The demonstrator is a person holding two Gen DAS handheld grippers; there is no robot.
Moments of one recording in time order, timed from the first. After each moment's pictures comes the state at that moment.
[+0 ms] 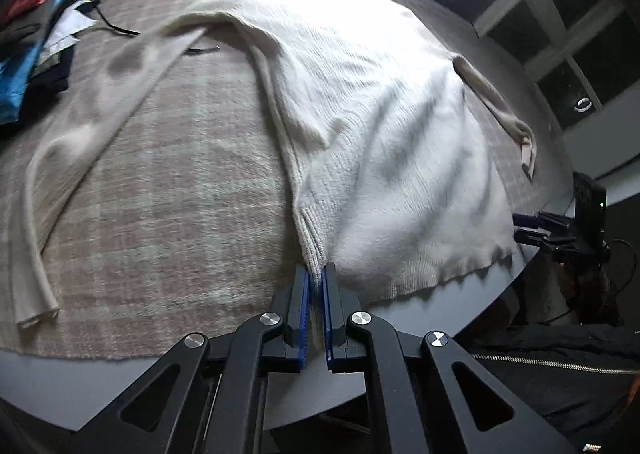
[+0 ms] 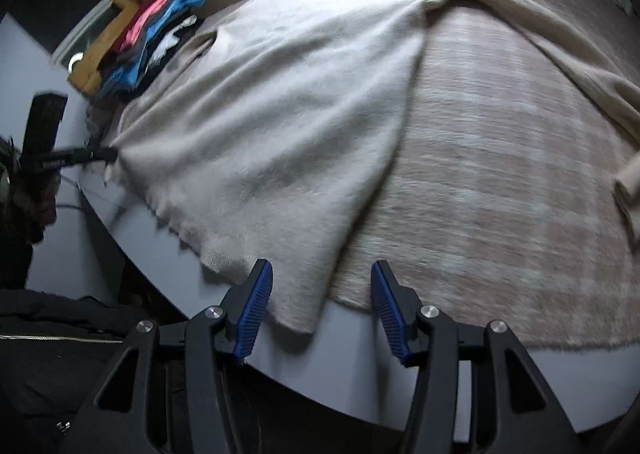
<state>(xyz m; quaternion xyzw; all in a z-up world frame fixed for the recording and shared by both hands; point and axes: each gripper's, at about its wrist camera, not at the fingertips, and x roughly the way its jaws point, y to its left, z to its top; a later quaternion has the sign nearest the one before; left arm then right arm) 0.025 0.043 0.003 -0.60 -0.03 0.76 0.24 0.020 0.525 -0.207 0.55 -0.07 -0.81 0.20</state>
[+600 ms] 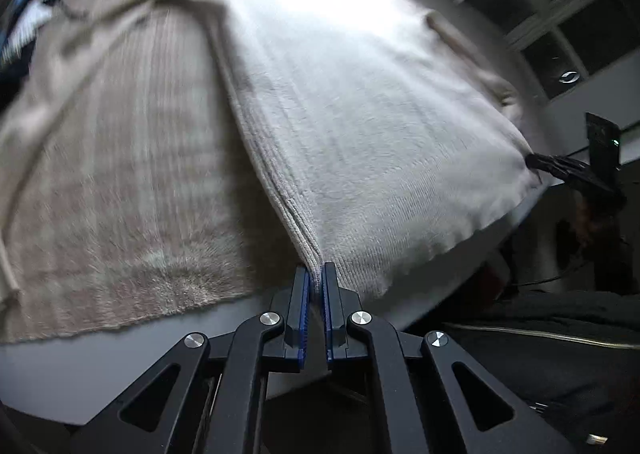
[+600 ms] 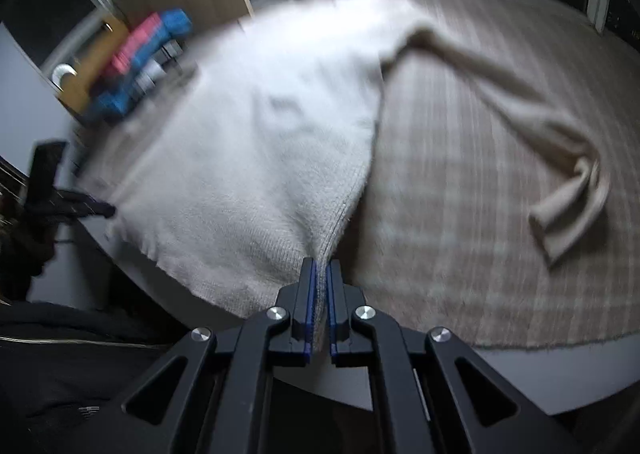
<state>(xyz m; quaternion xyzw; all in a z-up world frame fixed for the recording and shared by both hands) 0.045 0.066 -0.026 -0.63 -0.01 0.73 0.27 0.013 0.560 -0.175 0.56 -0.07 -0.81 0.15</state>
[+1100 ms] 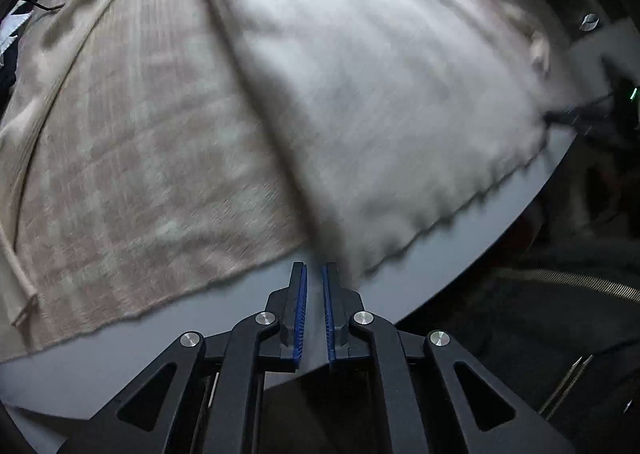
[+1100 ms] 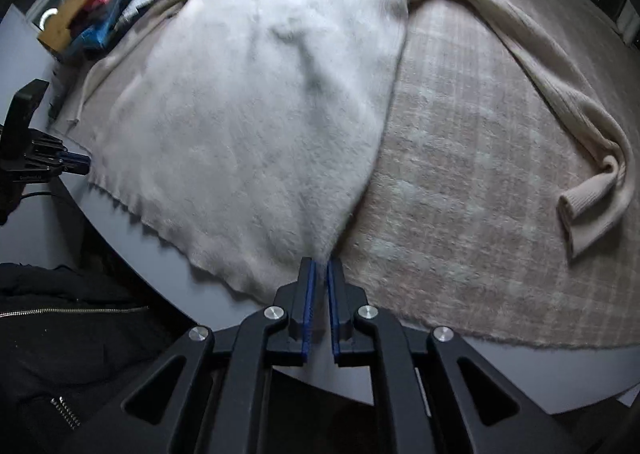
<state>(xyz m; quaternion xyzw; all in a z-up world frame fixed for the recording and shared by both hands) 0.041 0.063 -0.036 -0.68 0.10 0.68 0.25 0.008 0.551 -0.192 0.62 0.00 -0.77 0.16</state>
